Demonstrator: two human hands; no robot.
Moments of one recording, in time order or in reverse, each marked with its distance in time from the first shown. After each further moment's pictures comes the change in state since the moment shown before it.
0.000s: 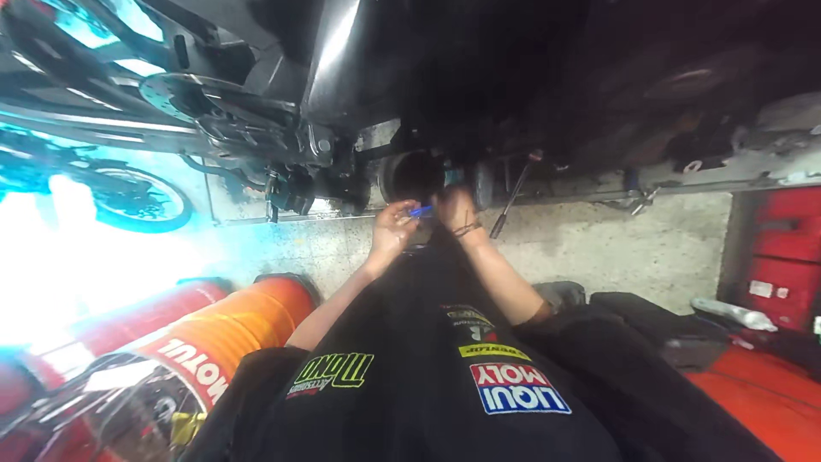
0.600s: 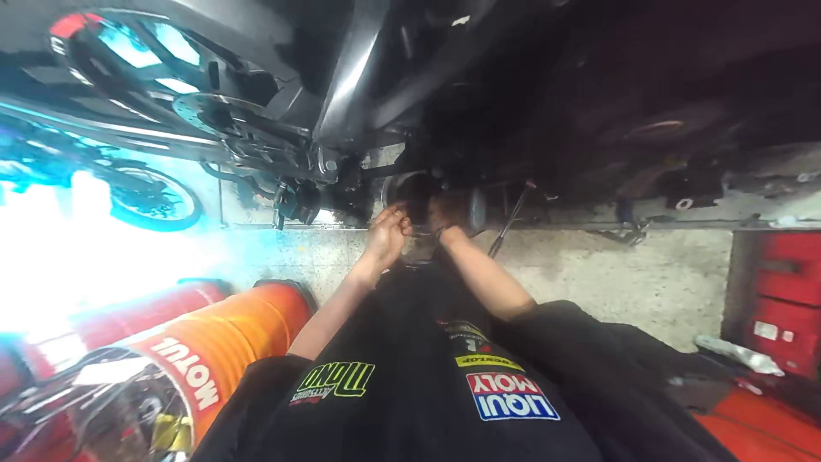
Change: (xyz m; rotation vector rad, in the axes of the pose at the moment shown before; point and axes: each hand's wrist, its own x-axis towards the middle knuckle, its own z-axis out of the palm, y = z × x) left_hand 0.028 0.027 0.001 -0.696 0.072 -0.227; right_hand 0.050 -0.015 0.019 -0.154 -0.243 0.288
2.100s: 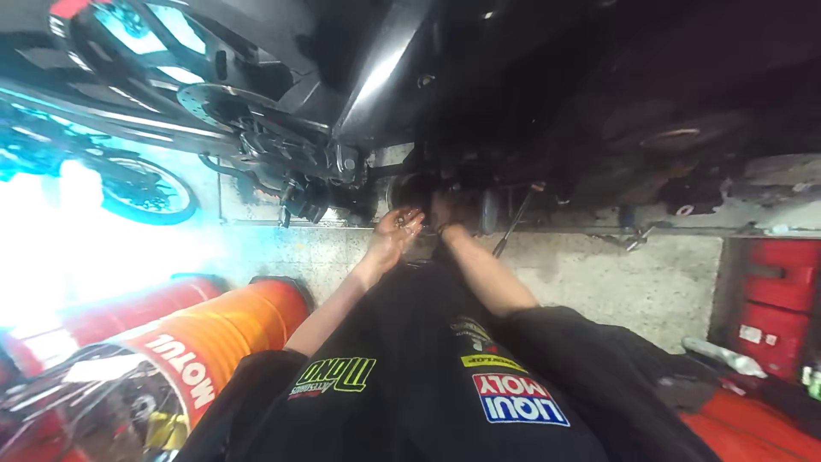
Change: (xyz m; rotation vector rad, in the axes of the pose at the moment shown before) left_hand -0.008 0.001 -0.018 0.126 -0.096 0.004; right_hand 0.025 -0.003 0.013 -0.073 0.052 0.027
